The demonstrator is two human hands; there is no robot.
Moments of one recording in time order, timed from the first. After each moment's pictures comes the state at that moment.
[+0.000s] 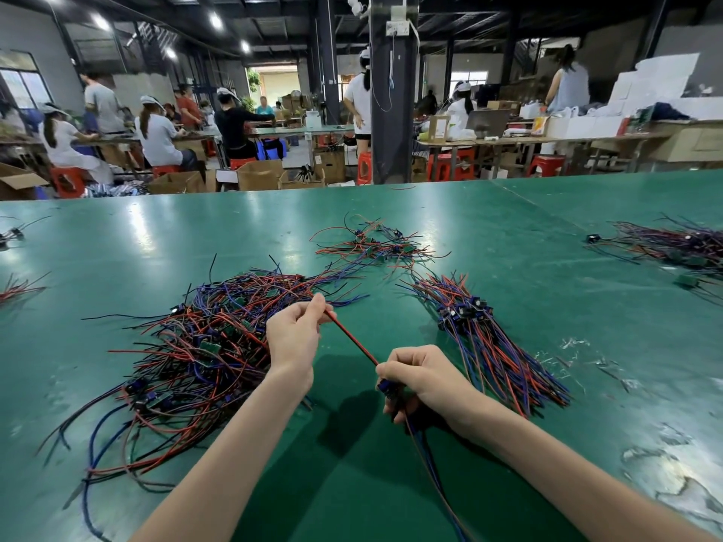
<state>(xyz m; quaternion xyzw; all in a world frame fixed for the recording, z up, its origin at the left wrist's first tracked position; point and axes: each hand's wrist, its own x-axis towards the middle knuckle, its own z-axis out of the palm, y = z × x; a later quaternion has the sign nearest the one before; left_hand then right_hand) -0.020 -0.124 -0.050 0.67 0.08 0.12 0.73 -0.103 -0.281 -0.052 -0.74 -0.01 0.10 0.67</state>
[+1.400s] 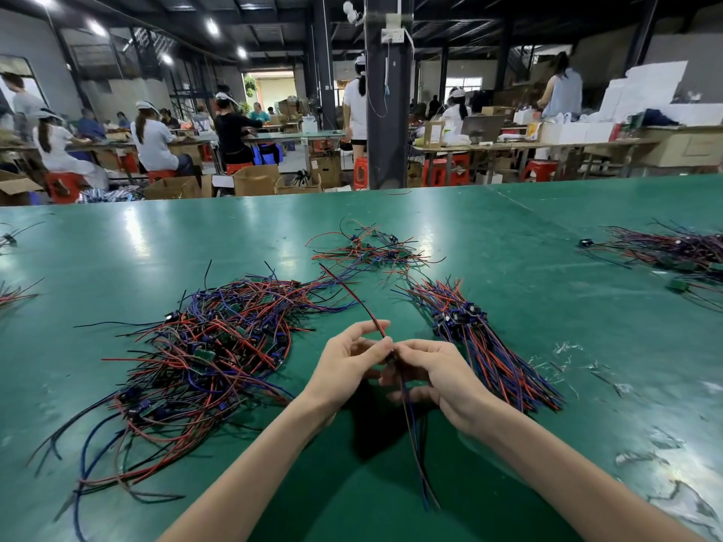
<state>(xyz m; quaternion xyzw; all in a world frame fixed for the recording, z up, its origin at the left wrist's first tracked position) -0.052 -0.156 -0.062 0.68 -0.16 -0.08 0.71 -0.094 -0.295 -0.052 -0.64 0.04 0.04 0.77</state>
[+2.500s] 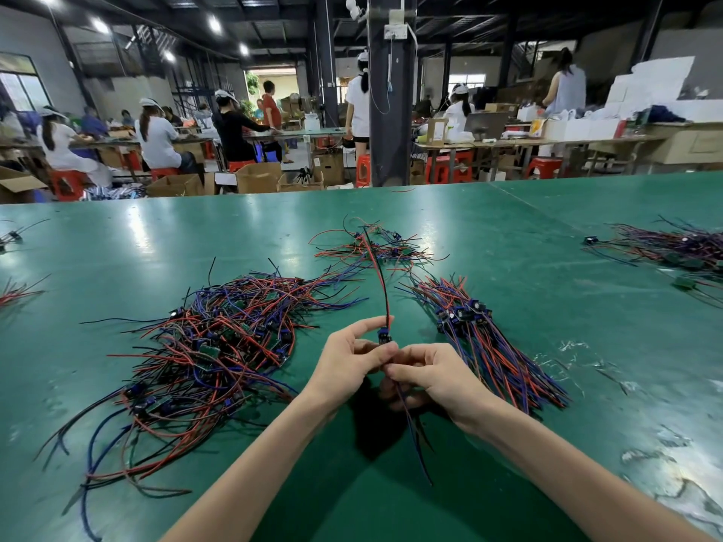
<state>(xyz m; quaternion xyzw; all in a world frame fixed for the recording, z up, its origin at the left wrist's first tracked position) -0.049 -0.153 -0.062 0.70 -0.17 -0.07 0.69 -0.097 -0.292 -0.056 -0.68 0.01 0.09 0.73</state>
